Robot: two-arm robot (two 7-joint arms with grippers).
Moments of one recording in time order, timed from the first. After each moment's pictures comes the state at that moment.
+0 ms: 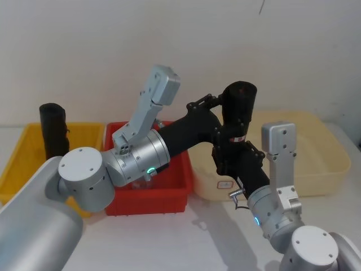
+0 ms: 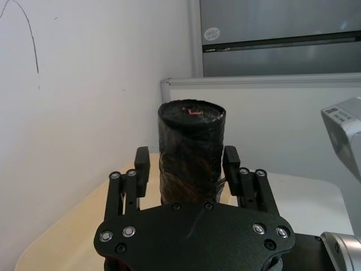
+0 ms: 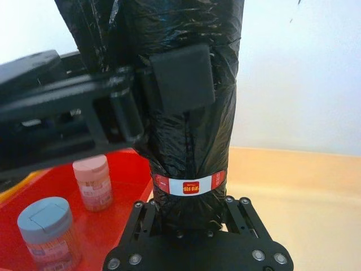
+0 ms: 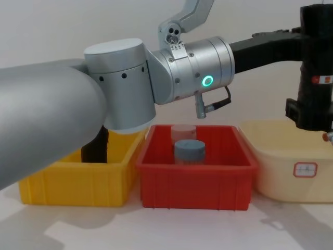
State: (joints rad) left arm -0.77 -0.02 0.62 -1.04 -0.46 -0.13 -0.71; right arm 0.15 0.15 -0.21 -1.62 0.14 0.08 -0.02
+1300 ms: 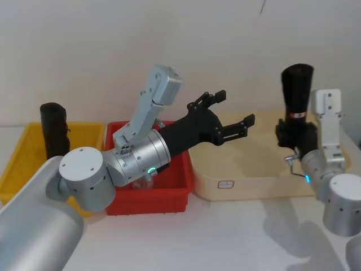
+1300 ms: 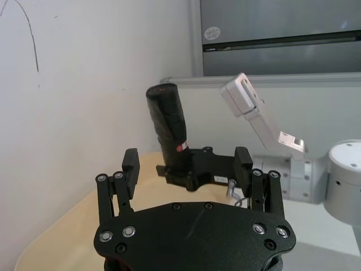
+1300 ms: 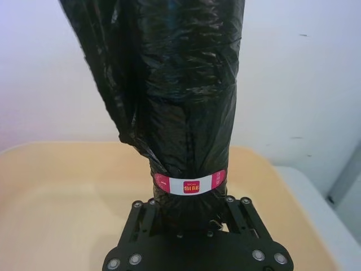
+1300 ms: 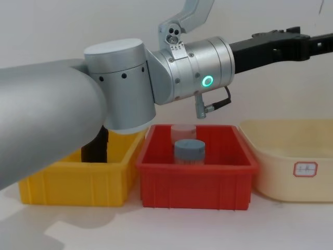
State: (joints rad) left arm -0.77 -0.02 0.62 -1.04 -0.46 -0.13 -0.71; right arm 0.40 0.22 -0.05 -1.33 0.10 0.20 -0.06
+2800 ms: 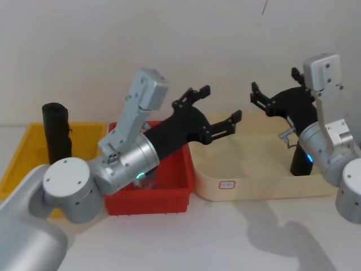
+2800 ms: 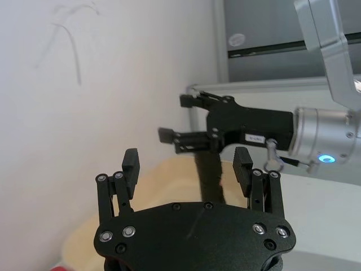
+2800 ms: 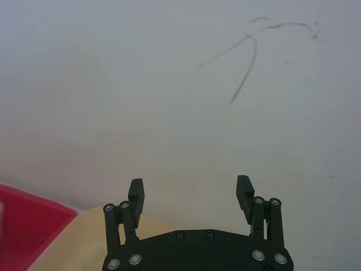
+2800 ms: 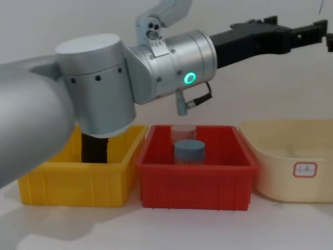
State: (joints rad) left arm -0.67 0.06 0.60 -1.23 -0.41 -0.13 -0.58; right arm 0.35 0.30 -0.12 -1.59 0.02 0.13 0.09
